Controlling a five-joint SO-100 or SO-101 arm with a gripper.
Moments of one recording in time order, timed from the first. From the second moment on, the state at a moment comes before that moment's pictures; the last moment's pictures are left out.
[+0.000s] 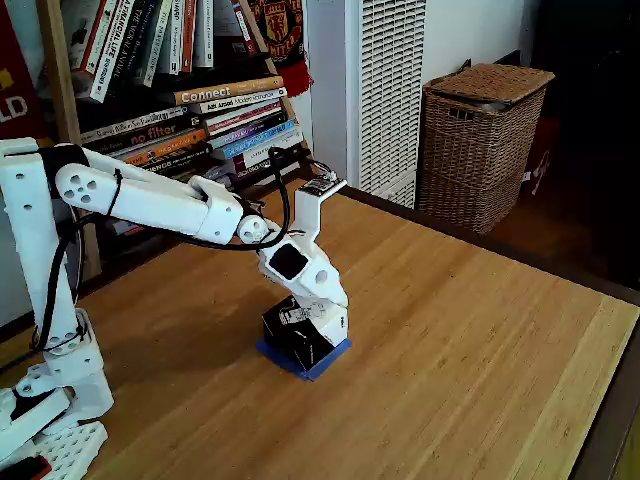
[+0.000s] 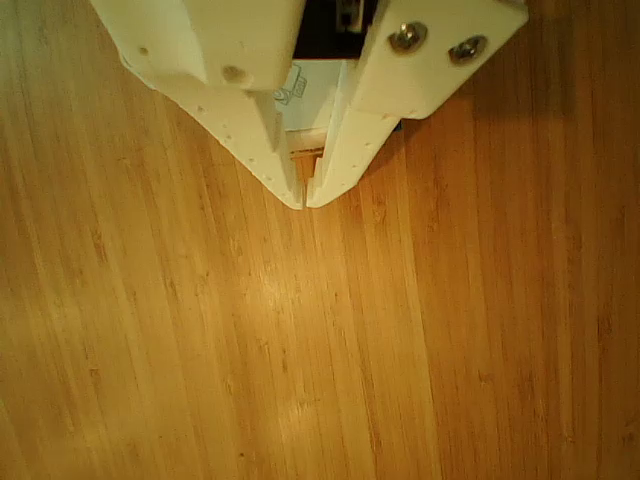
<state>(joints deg) 15.1 83.5 118.5 18.9 -103.1</state>
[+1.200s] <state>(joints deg) 14.8 86.2 110.0 24.3 -81.7</state>
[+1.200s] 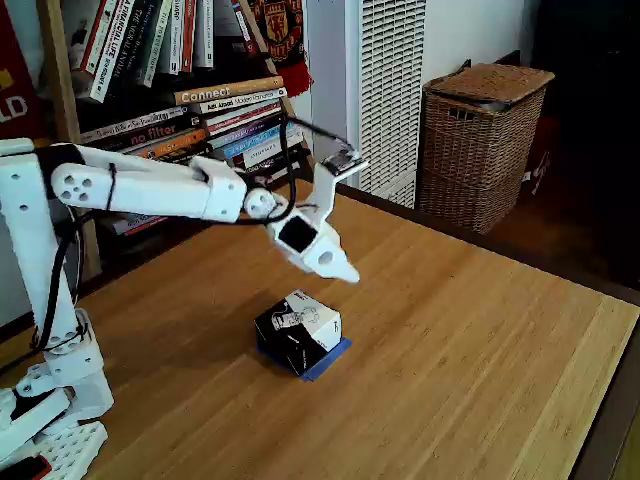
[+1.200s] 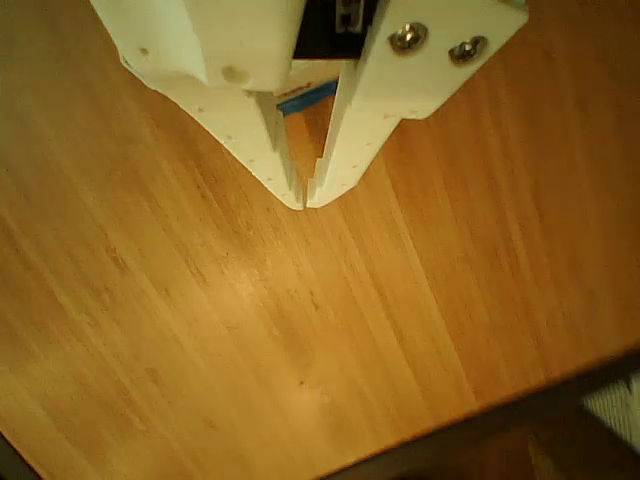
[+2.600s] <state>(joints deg) 5.8 163.8 151.6 60.6 -35.6</state>
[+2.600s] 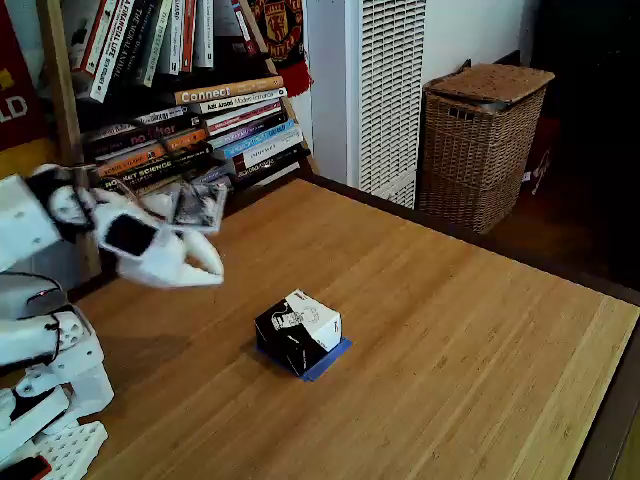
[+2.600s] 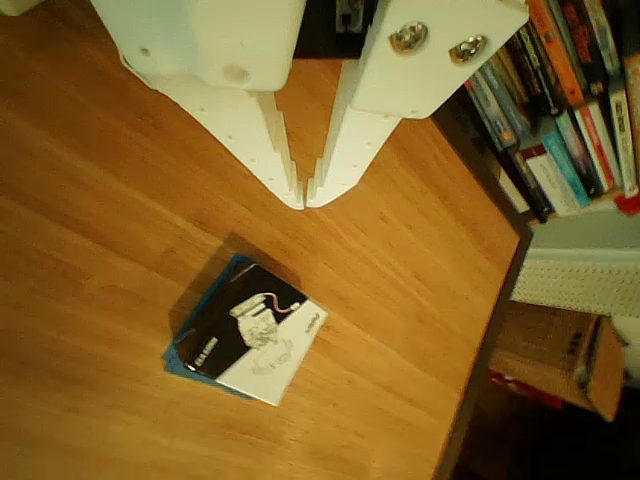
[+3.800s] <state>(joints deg) 9.4 190.3 177.6 75.5 -81.5</state>
